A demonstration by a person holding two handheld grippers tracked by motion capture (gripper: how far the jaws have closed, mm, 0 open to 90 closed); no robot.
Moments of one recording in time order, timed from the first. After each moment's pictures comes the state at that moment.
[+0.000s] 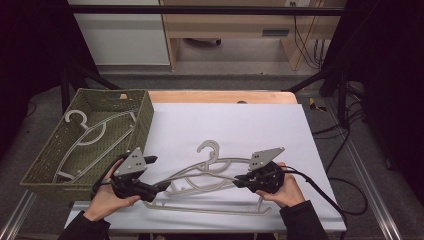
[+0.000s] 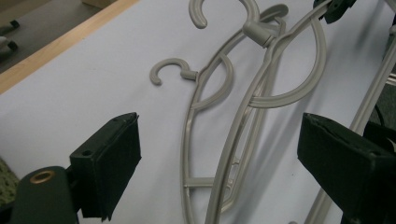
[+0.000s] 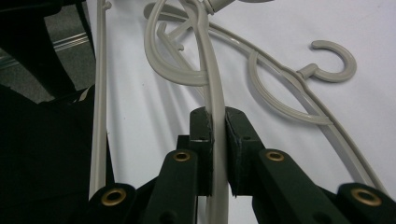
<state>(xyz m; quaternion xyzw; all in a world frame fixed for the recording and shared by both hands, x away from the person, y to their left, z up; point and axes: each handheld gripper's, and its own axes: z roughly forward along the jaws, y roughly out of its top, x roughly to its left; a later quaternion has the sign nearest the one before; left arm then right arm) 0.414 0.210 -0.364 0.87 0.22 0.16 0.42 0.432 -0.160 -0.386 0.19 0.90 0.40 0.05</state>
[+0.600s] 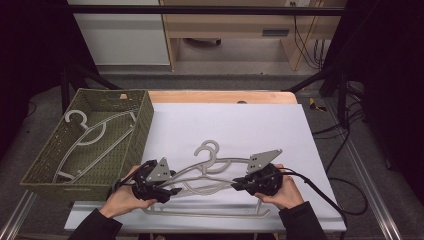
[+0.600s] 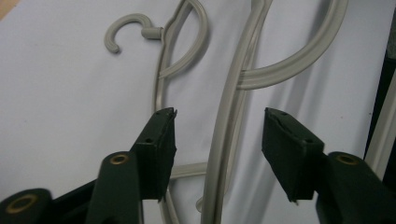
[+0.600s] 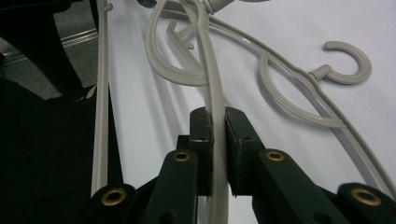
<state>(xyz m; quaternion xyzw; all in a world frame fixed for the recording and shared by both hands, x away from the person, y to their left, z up) 0.422 0.175 -0.396 0.93 0.16 0.14 0.31 0.428 -0.156 -0.387 0.18 0.90 0.39 0.04</state>
